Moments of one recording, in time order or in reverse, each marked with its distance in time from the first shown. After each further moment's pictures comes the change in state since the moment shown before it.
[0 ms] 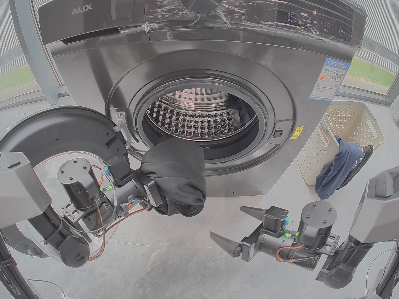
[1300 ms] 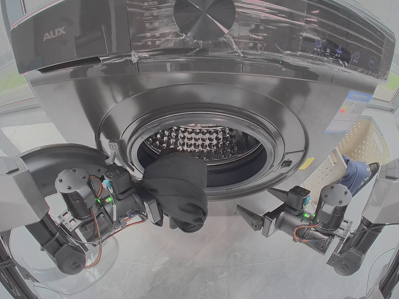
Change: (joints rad) left arm -0.014 -0.019 0.085 -0.001 -0.049 0.108; right arm -0.162 -0.049 0.020 0.001 -0.060 0.003
